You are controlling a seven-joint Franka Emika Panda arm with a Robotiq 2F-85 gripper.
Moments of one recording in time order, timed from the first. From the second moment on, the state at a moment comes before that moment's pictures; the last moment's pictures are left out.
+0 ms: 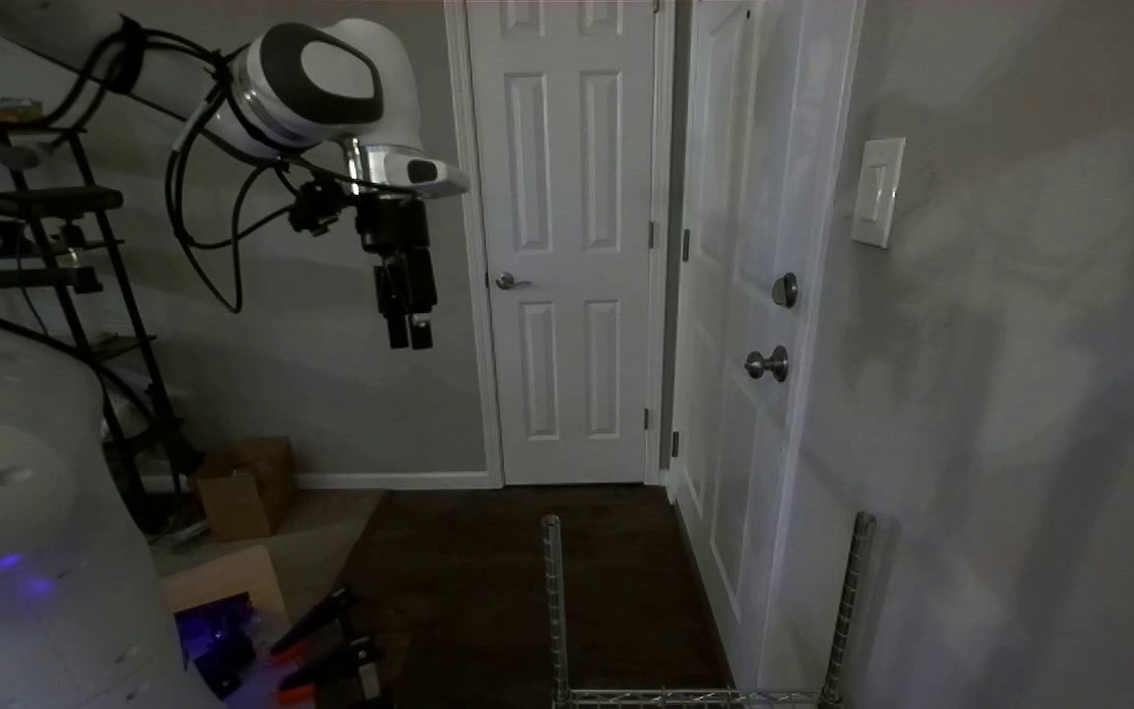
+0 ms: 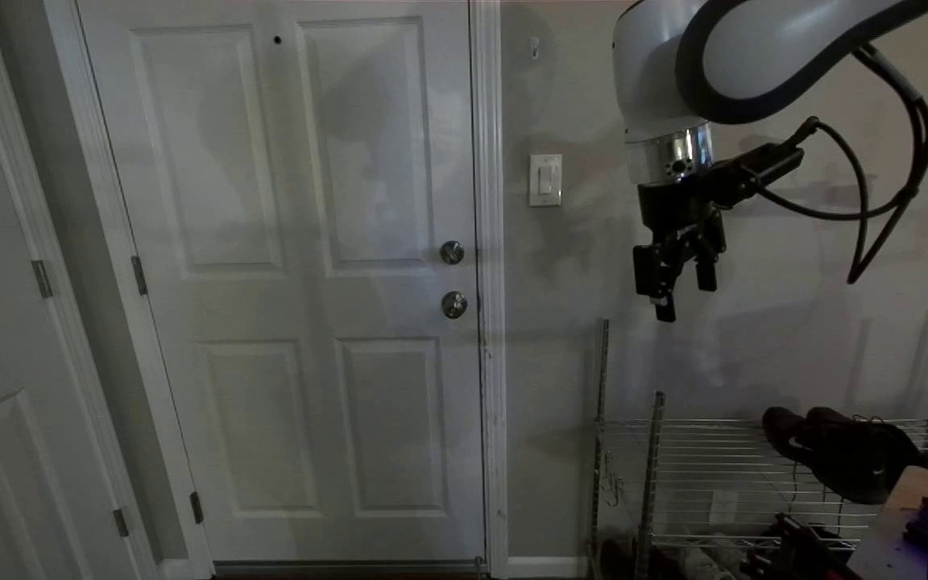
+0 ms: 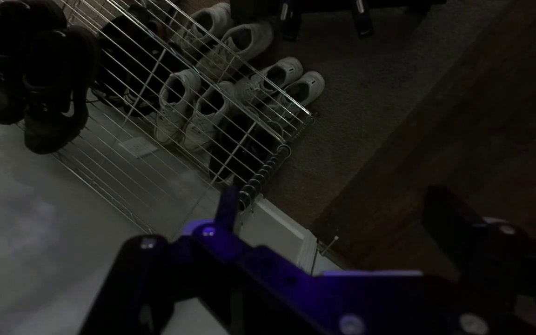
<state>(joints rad) 0.05 -0.61 0.33 -2.53 -0.04 1.80 0.38</state>
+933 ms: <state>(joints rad) 0.03 -0.45 0.26 -2.53 -0.20 1.93 0.38</state>
